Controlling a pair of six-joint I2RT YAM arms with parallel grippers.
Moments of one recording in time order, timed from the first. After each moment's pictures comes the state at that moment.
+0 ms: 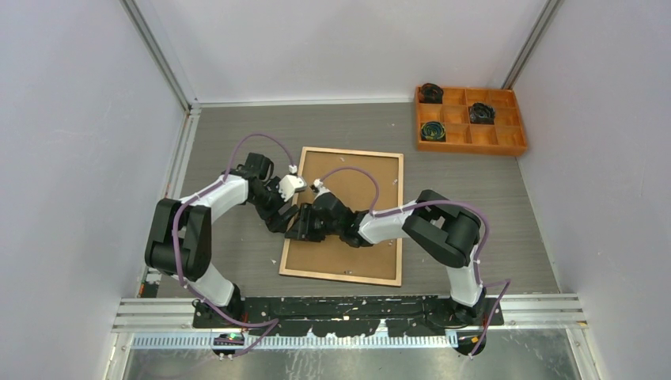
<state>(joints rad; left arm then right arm) -0.24 1.60 0.93 -0.62 0.40 0.73 1.02 1.97 1.01 0.39 -0.14 1.03</state>
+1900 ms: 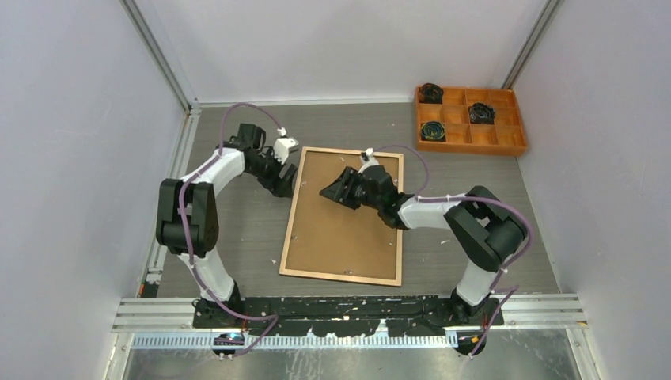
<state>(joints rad) -0.15 1.76 1.24 -0.63 0.54 0.56 0.74 1.71 0.79 0.54 -0.16 1.00</state>
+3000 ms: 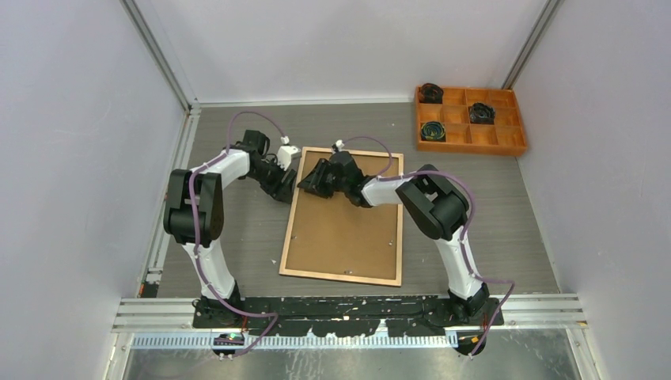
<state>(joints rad) -0.15 1.88 1.24 -0.62 0.56 0.55 0.72 2.17 1.26 0.42 -0.21 1.08</state>
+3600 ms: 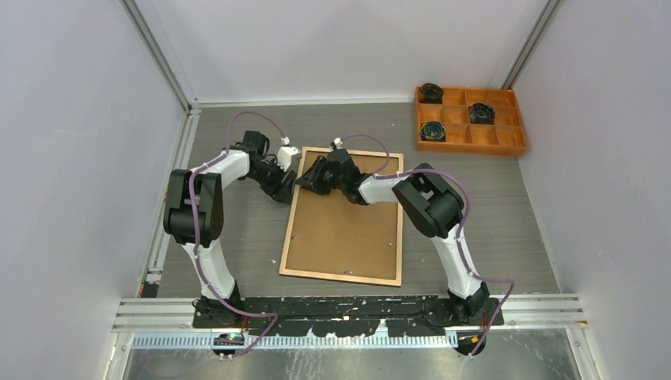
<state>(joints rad) -0.15 1.88 1.23 -0.61 0.56 0.58 0.73 2.22 1.33 0.41 -0.20 1.09</state>
